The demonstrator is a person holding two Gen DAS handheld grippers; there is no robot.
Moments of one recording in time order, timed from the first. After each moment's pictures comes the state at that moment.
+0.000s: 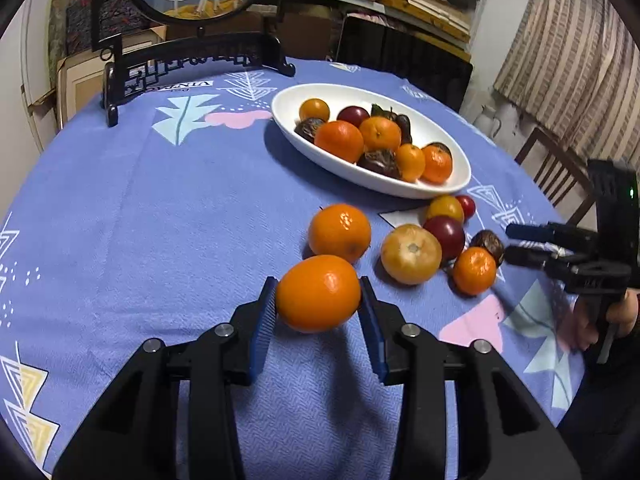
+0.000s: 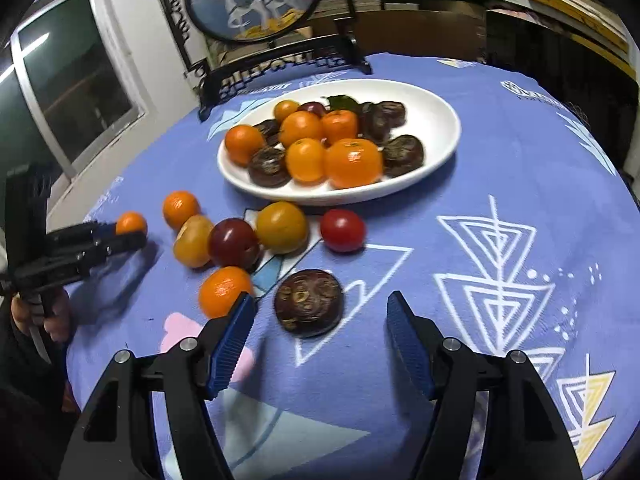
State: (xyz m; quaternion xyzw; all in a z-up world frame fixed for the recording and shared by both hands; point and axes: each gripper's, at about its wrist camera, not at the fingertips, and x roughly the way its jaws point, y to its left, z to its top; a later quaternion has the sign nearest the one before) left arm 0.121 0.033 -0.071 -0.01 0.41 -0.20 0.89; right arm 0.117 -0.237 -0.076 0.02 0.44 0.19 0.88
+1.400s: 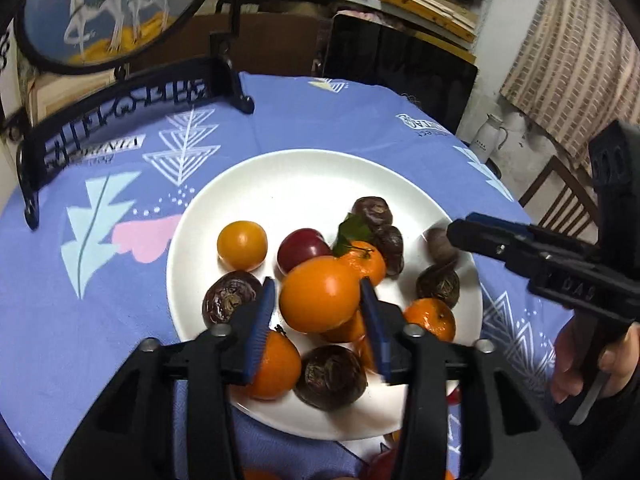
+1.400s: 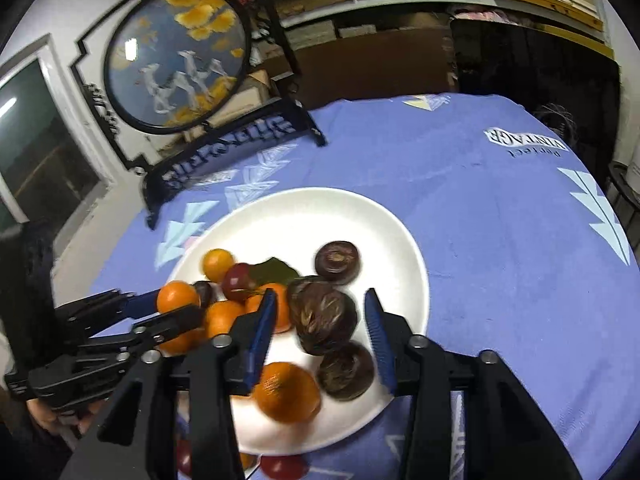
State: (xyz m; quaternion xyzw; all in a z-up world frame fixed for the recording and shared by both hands) left arm 0.278 -0.073 -0.035 -0.01 0.42 -0.20 0.88; right arm 0.273 -0.270 -0.032 0.10 0.40 0.13 0.90
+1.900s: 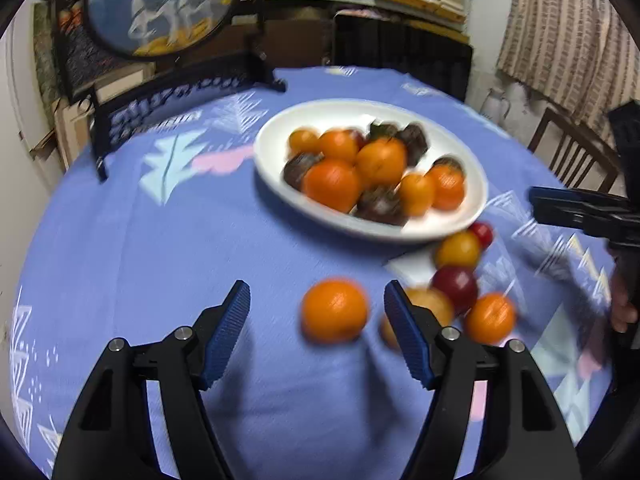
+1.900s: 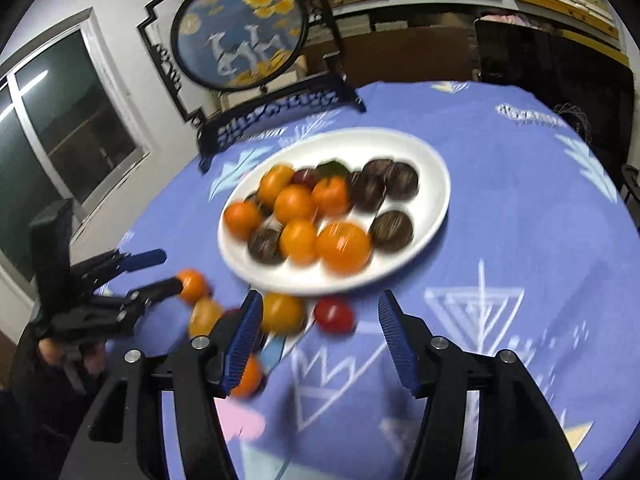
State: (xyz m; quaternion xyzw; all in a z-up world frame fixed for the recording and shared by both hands) left arm 0.161 -0.002 -0.058 0.07 0.40 -0.17 0.90; right arm 0.148 -0.261 -0.040 0.08 0.40 0.20 0.89
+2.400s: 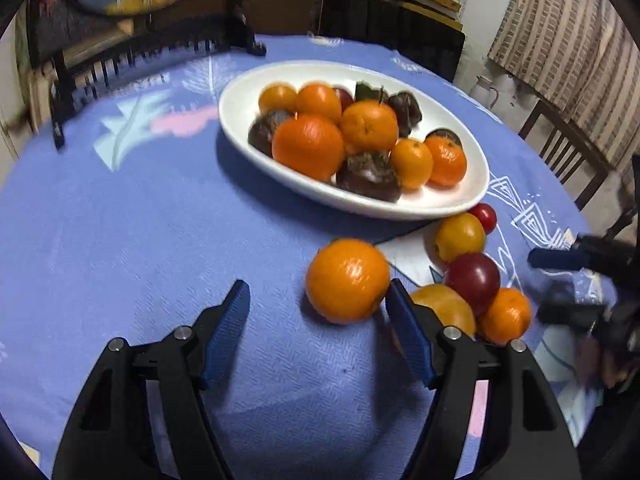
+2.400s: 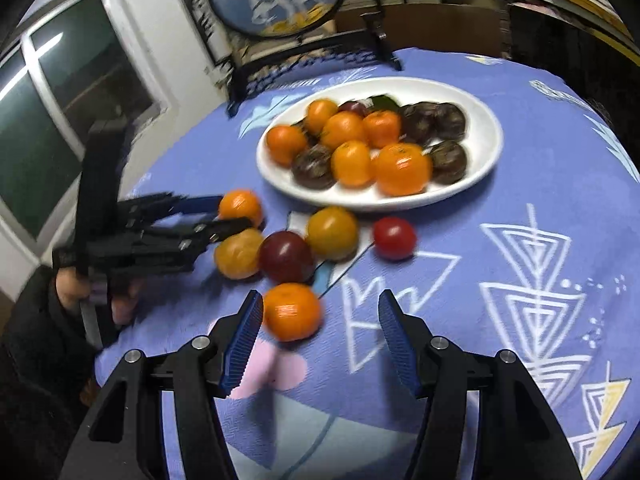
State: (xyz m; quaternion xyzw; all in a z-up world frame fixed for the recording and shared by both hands) left arm 0.183 -0.016 -0.089 0.04 0.45 -0.22 0.87; right arm 0.115 -0.215 -0.068 0.03 0.45 0.24 0.86
